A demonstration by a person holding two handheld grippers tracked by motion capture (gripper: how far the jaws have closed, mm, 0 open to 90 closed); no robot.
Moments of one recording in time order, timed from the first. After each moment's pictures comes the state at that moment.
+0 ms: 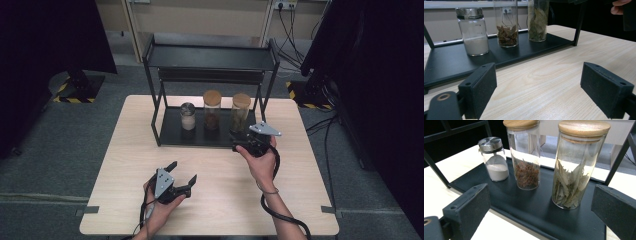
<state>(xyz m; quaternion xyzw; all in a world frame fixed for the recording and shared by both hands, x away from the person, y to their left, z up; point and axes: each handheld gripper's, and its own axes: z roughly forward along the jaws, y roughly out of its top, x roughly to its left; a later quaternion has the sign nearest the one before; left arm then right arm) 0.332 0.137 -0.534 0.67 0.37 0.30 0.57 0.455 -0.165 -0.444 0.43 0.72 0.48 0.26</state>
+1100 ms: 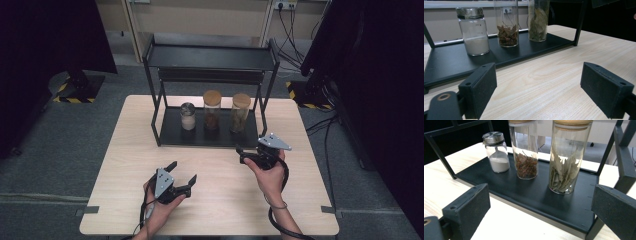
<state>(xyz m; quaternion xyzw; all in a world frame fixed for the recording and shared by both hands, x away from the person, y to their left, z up) 0.332 0.137 -0.534 0.67 0.37 0.30 0.57 0.420 -0.188 -0.452 0.42 0.71 0.49 0.27</state>
